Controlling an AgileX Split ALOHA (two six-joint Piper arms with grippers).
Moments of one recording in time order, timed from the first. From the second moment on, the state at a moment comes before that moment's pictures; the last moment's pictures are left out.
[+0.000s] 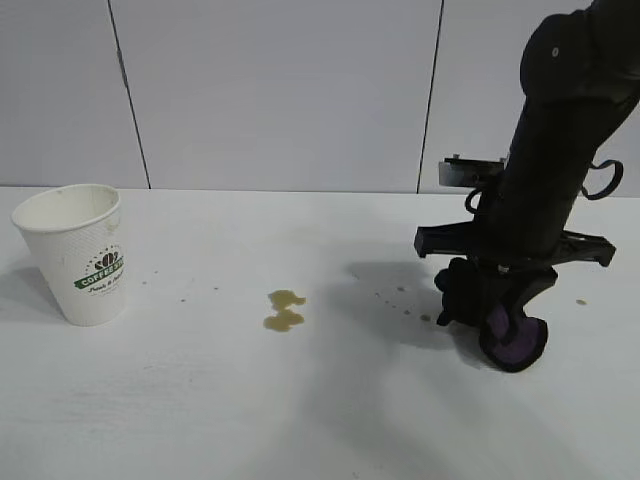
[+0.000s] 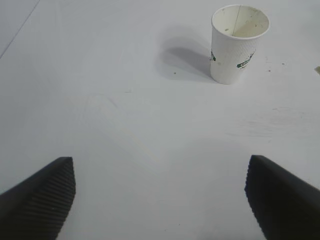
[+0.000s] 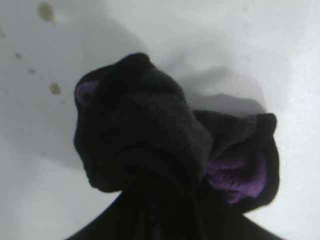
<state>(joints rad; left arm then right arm) -0.01 0.00 -0.48 0.04 1.13 0.01 0.24 1.96 -1.28 0.11 0.79 0.08</state>
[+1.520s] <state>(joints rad) -0.04 0.00 -0.48 0.04 1.13 0.01 0.63 2.14 -1.42 0.35 0.43 0.01</state>
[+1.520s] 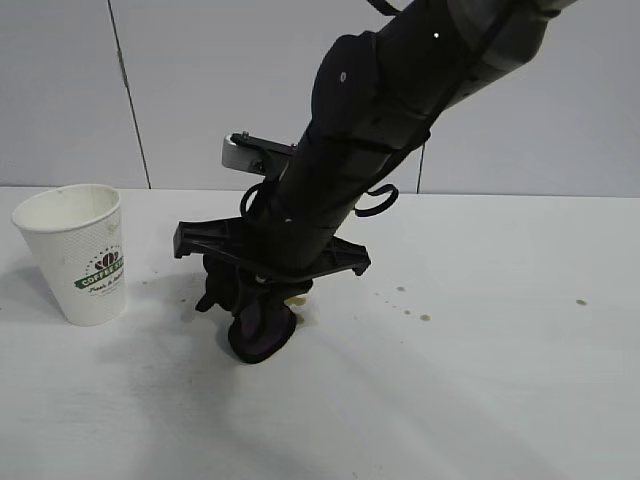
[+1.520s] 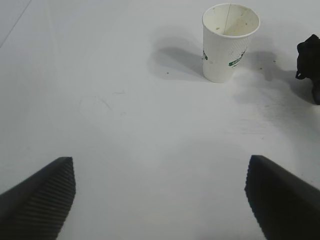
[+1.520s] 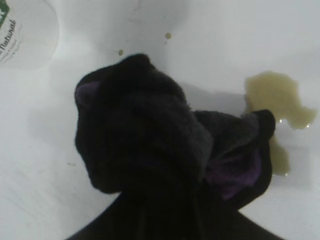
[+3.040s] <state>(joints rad) -0.04 0.00 -0.48 0.04 1.13 0.01 0.61 2.18 -1.42 0.38 0.43 0.05</state>
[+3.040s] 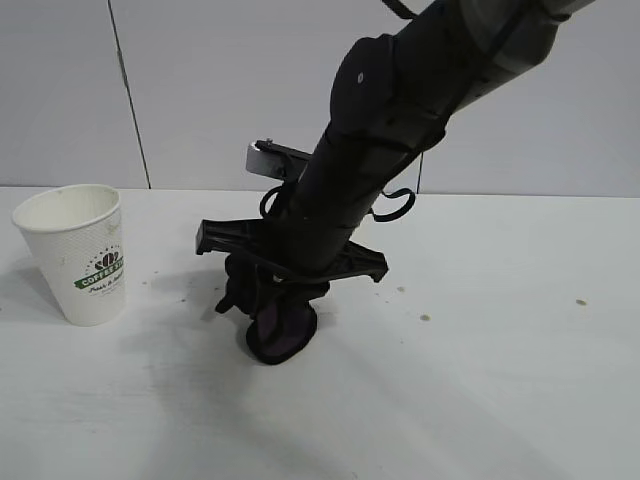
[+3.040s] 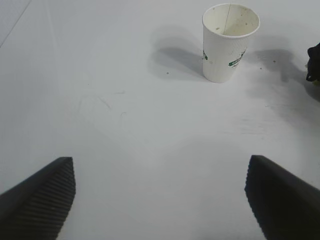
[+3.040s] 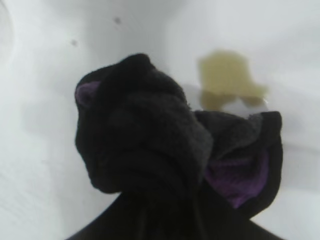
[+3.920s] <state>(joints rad) -0.04 0.00 -0.48 0.04 1.13 0.01 0.45 2.21 -1.56 0.20 0.61 0.10</state>
